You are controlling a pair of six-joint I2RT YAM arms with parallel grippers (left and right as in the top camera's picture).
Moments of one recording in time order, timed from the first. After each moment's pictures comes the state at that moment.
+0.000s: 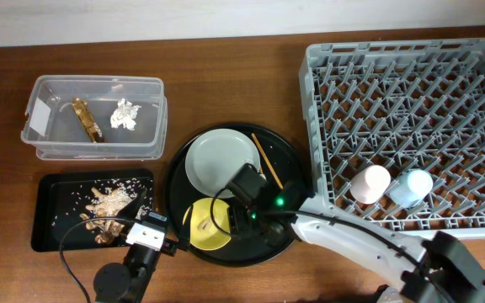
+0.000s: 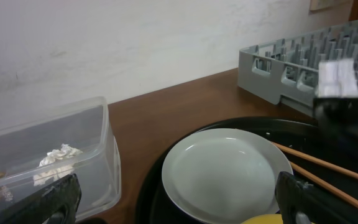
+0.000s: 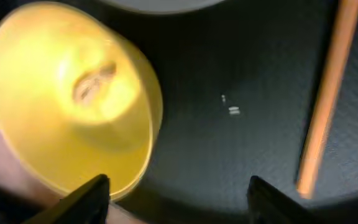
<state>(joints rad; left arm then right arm) -0.20 0.01 0.02 -0.07 0.15 0.14 0.85 1.59 0.99 -0.65 -0.15 0.75</state>
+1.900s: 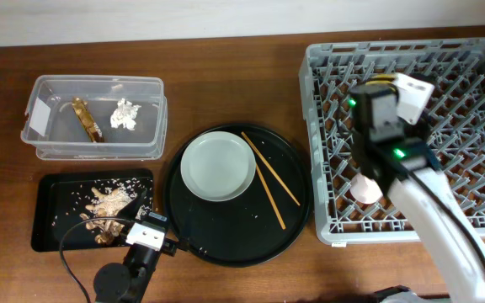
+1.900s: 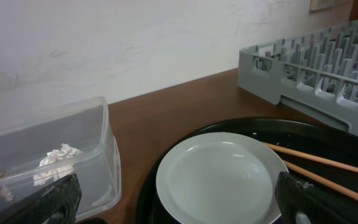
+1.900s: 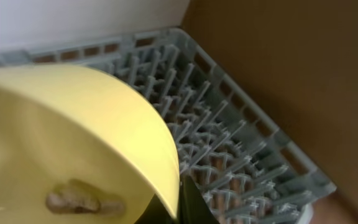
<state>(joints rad) -0.20 0.01 0.01 -0.07 0.15 0.14 0.22 1.39 1.14 -0.58 0.98 0.29</state>
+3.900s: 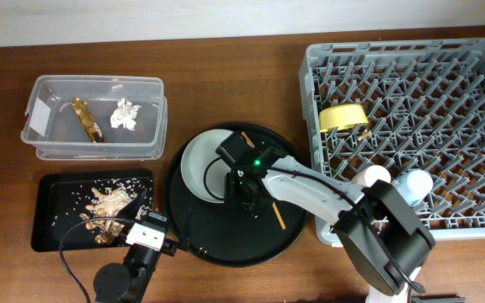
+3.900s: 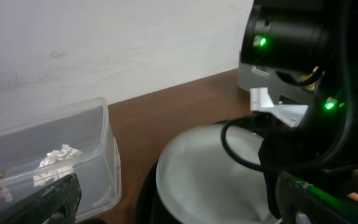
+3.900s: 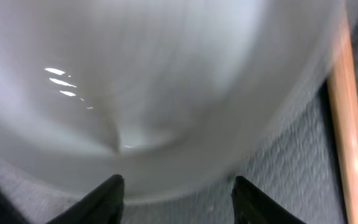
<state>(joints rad) -0.20 0.01 0.01 -0.07 0.15 0.14 0.73 1.93 1.24 -0.65 -0.14 0.80</state>
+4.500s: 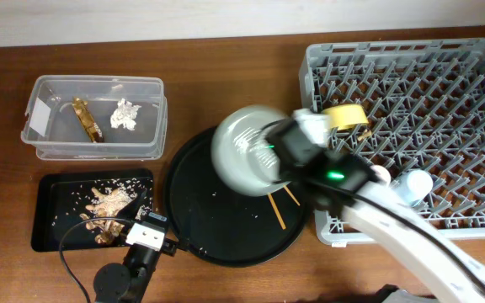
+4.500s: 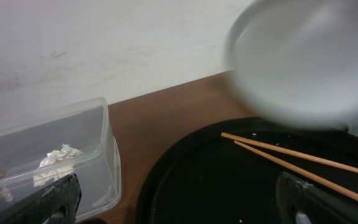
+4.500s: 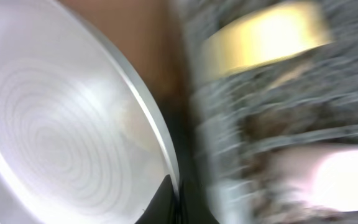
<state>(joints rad) -0.20 0.01 0.01 -0.07 0.15 0.14 0.62 1.35 1.23 -0.92 0.50 0.69</state>
